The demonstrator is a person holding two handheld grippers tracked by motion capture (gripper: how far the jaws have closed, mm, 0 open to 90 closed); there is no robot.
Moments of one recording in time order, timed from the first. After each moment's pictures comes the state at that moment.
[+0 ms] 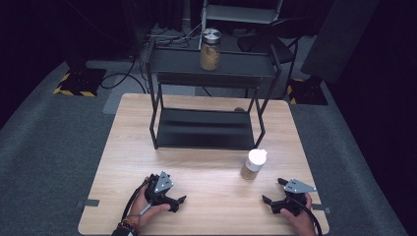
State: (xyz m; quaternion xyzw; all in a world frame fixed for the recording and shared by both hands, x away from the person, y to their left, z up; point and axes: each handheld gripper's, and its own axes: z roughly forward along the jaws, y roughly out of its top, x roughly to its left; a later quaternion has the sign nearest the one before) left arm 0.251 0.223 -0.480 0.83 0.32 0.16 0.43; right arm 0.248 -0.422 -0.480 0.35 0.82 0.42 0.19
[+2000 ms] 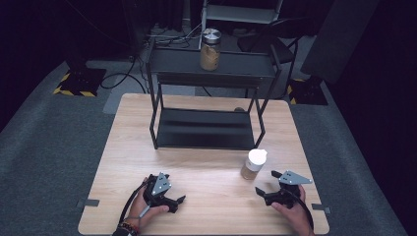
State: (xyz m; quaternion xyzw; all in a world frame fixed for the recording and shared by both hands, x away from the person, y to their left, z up) left arm 0.248 0.228 -0.488 0.82 0.32 0.17 0.44; right arm 0.266 -0.397 -0.459 0.35 0.80 0.46 0.17
